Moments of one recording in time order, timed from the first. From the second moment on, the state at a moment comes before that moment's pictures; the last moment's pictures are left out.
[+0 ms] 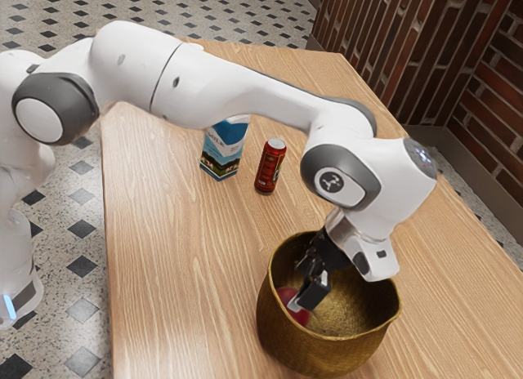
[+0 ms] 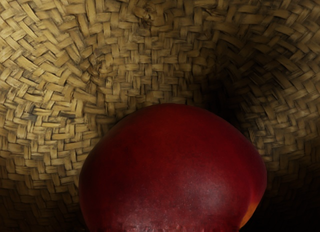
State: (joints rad) arm -0.70 0.34 0.18 -1.40 -0.07 1.47 -0.01
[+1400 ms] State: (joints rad) arm -0.72 0.26 0.17 -1.37 -0.07 1.59 -0.01
